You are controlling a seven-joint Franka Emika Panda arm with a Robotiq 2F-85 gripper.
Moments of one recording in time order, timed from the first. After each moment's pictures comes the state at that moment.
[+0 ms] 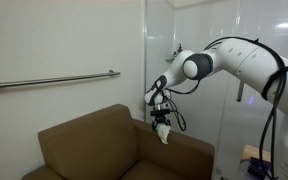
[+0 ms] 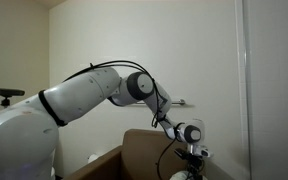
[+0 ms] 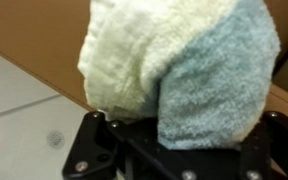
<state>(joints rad) -0.15 1.03 -0.23 -1.39 0.19 2.14 0.54</state>
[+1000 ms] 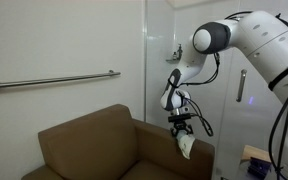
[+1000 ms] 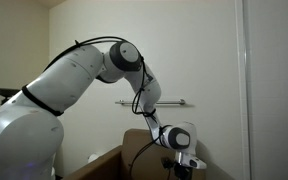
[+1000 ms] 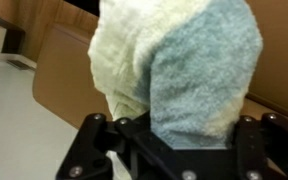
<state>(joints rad) -0.05 0.69 -0.34 -2.06 0.18 2.35 0.56</state>
